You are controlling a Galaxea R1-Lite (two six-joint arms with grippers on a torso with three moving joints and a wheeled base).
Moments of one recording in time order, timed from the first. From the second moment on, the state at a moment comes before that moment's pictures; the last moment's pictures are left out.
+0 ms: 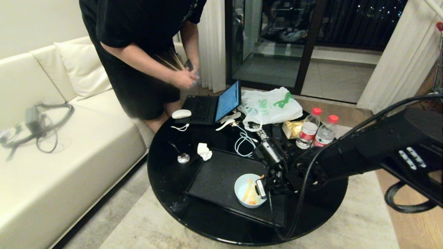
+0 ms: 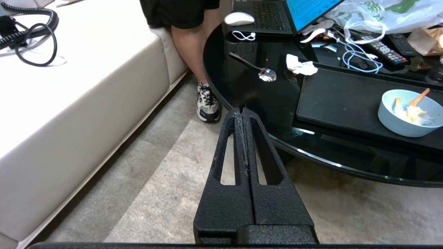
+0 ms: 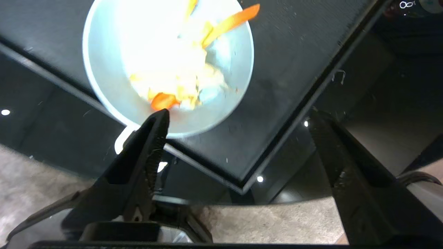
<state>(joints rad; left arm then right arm) 0.00 0.00 0.00 -0.01 0.01 -0.02 0.66 2.18 -1.27 0.09 -0.32 0.25</state>
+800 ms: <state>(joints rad) 0.00 0.00 0.00 -0.01 0.01 -0.02 0.59 2.33 -1.40 0.11 -0.40 0.25</state>
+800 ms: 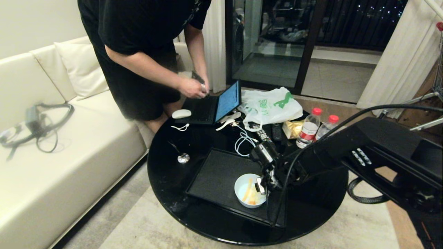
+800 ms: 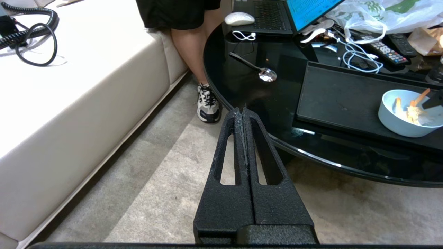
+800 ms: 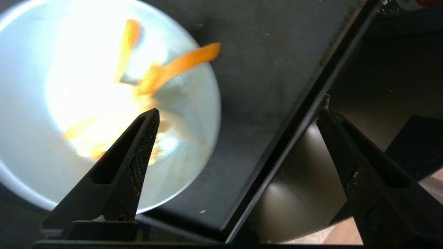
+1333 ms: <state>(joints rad) 0.00 0.00 0.00 -0.01 0.01 -0.02 0.55 2.37 -1.41 0.13 -0.40 0.25</state>
